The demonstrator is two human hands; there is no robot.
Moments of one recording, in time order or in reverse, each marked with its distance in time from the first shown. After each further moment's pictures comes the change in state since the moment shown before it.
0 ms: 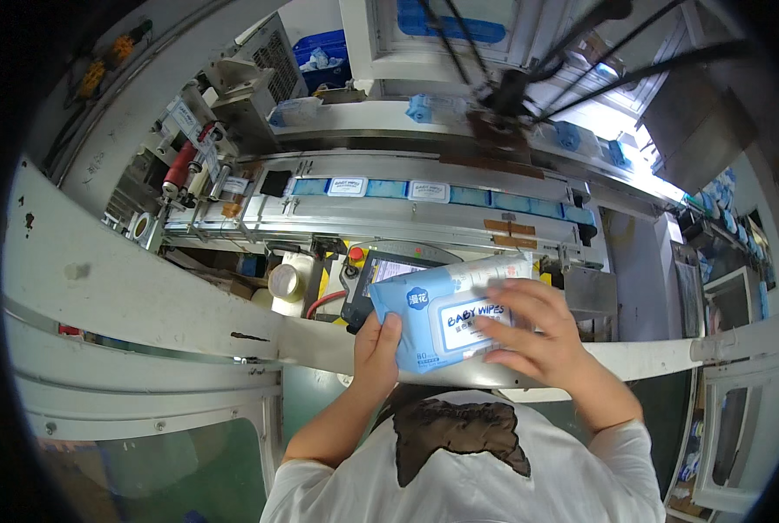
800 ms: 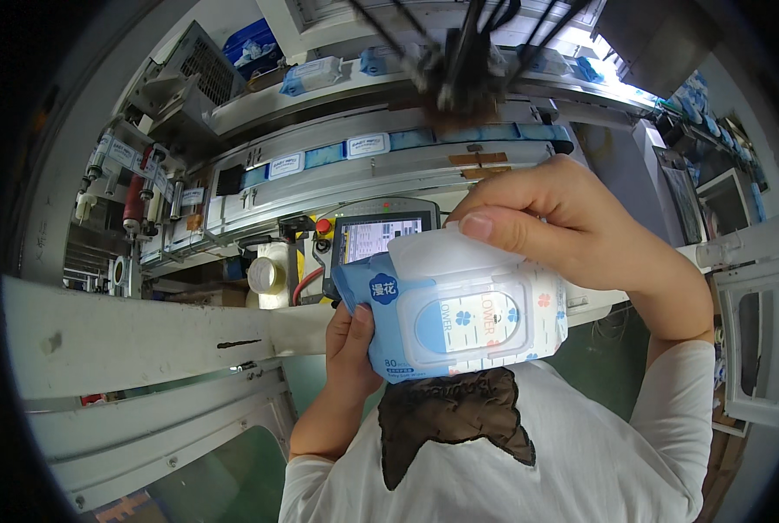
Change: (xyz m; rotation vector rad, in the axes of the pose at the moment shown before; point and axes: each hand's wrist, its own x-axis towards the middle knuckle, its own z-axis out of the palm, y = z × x) left_hand -0.018 0.042 0.012 -0.224 -0.190 -0.178; right_hand 0.067 -0.009 -0.052 0.697 -0.243 0.486
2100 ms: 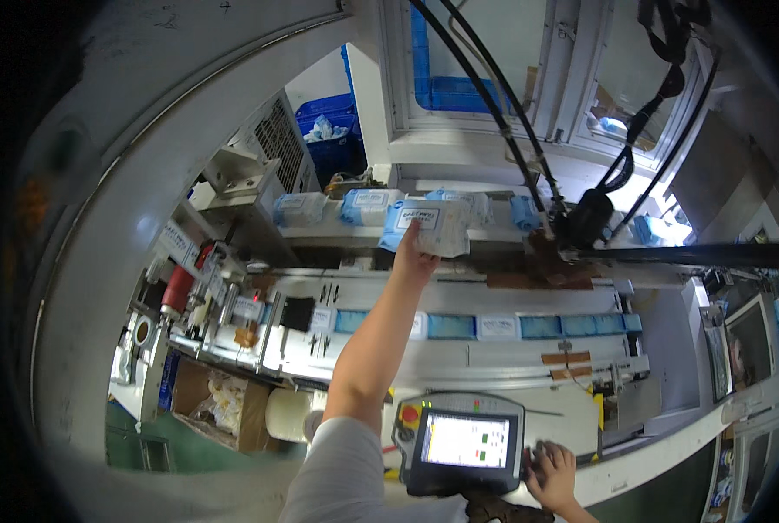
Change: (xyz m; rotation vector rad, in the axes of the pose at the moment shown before) left_hand 0.457 0.040 -0.205 -0.332 0.353 -0.125; right_hand -0.044 0.235 0.149 -0.758 0.328 0.389
